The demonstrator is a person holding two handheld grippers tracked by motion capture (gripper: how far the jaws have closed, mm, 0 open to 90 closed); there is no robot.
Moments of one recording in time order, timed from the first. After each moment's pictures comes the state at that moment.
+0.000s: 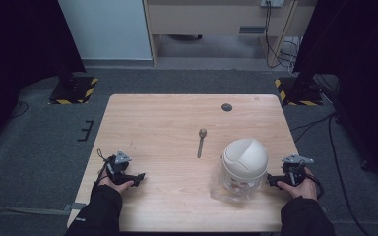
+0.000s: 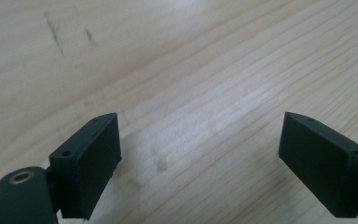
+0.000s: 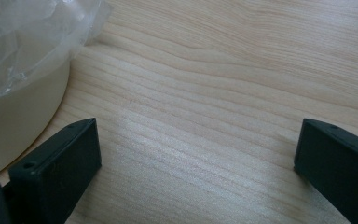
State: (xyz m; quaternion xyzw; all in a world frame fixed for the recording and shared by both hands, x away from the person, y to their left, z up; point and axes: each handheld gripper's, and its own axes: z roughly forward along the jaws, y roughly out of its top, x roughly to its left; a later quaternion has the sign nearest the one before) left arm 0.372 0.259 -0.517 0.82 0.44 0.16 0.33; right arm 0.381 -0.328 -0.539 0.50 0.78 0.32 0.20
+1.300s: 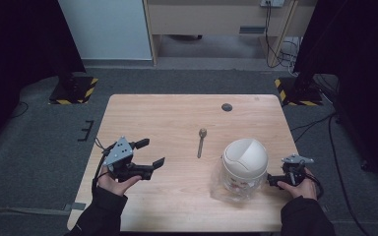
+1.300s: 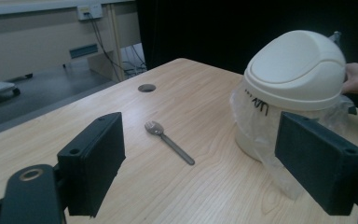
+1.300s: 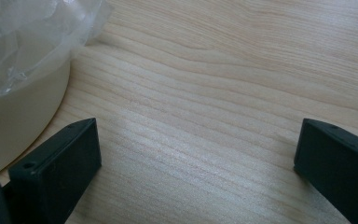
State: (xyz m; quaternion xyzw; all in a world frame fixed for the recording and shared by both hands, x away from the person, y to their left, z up) left arm 0.335 0.202 -0.395 0.76 0.27 0.20 0.56; right arm 0.381 -0.328 -0.539 0.50 0.78 0.32 0.20
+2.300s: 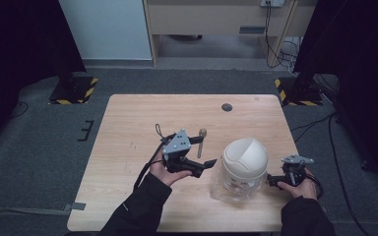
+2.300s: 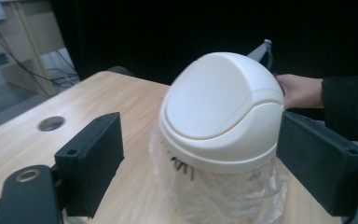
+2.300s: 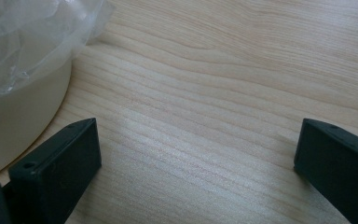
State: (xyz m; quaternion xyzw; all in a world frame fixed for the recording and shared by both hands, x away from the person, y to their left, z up) left arm 0.367 0.068 -0.395 0.79 0.17 0.11 0.58; right arm 0.381 -0.328 -0.539 0.50 0.78 0.33 0.20
